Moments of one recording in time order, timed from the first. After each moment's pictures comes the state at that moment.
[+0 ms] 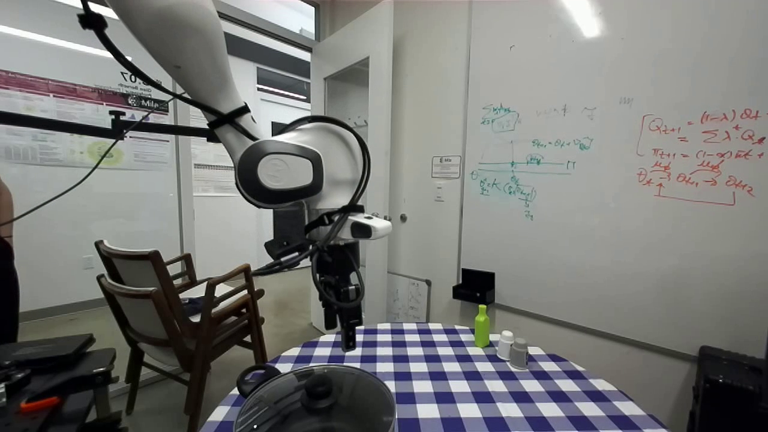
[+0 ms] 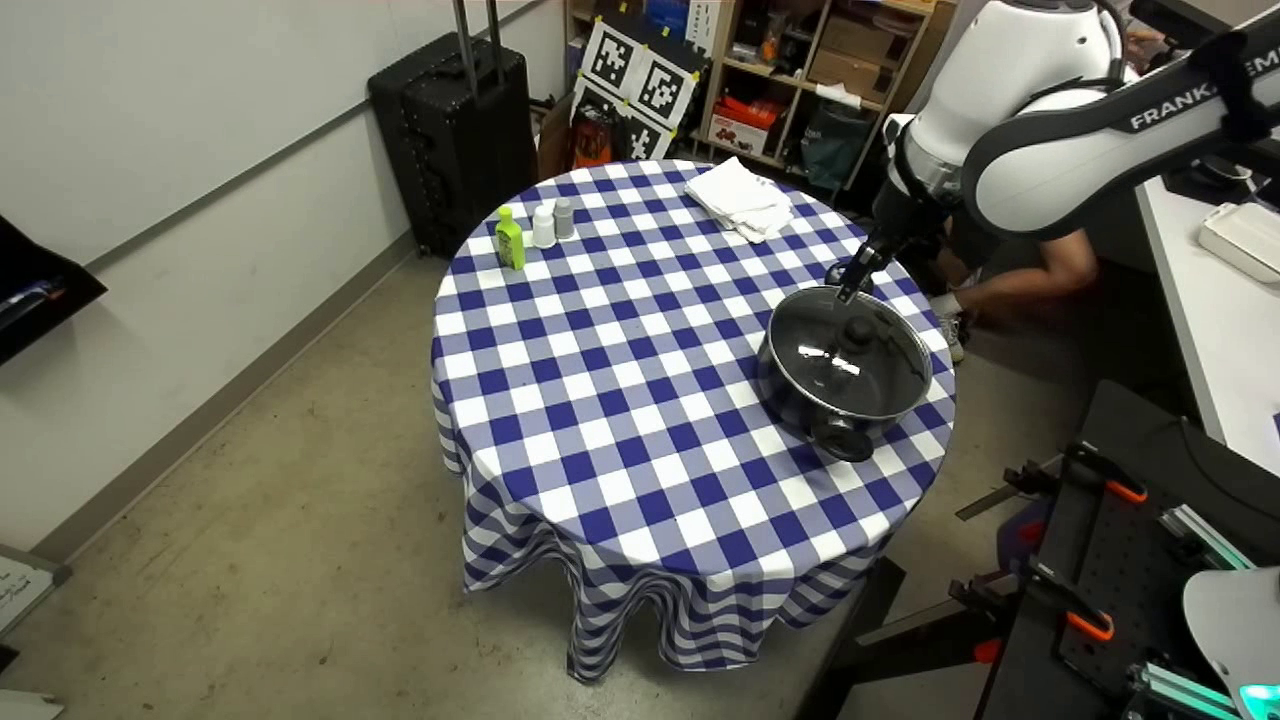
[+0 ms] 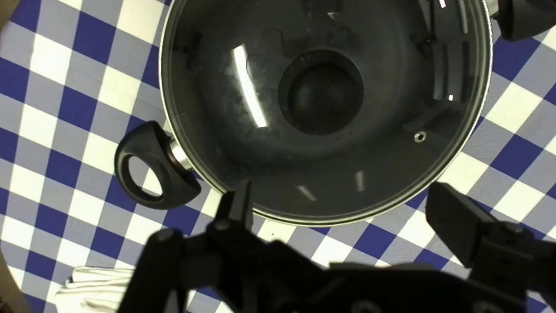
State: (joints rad) arm -0.06 0.32 -0.09 -2.27 -0.07 2.64 -0.04
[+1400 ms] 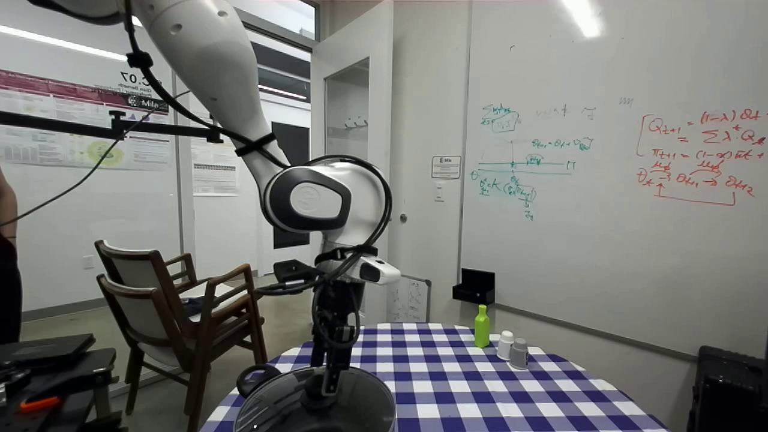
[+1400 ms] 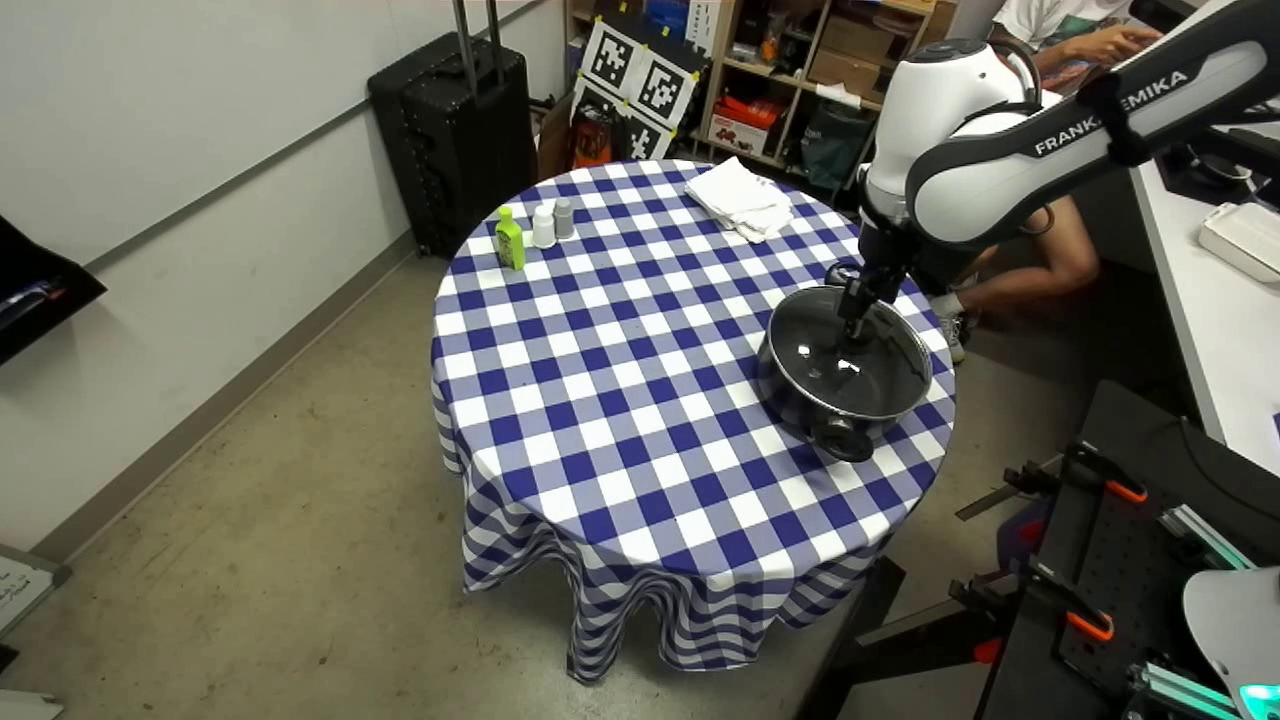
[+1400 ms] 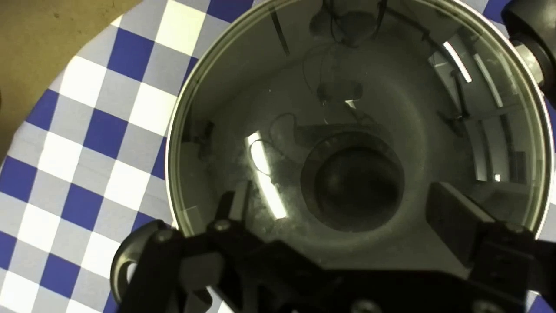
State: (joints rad) arm -0.06 0.48 -0.12 -2.12 -0.09 2.40 0.03
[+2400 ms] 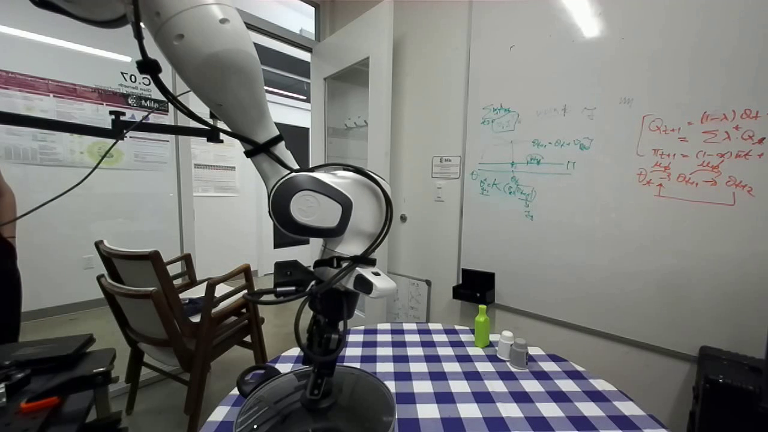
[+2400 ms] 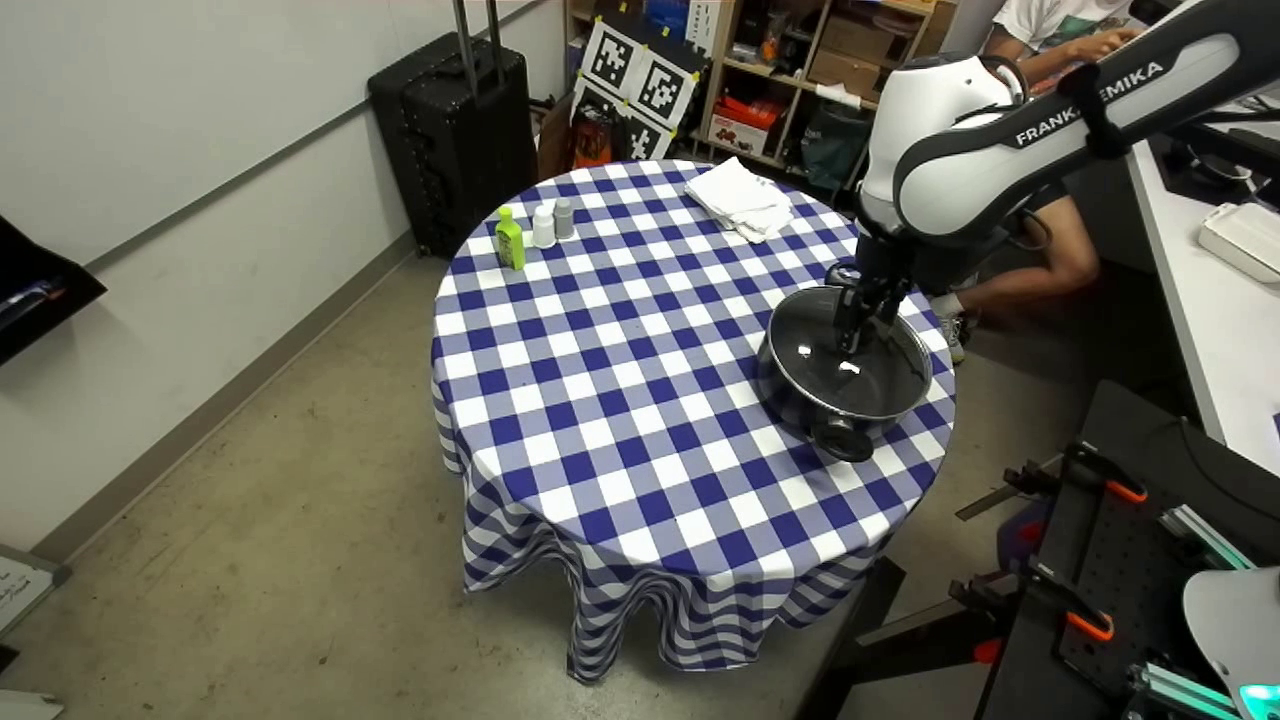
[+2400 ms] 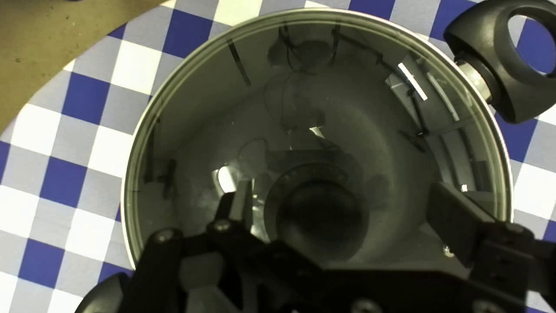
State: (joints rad) arm -0.09 0.51 -0.08 -2.10 0.01 2.33 0.03
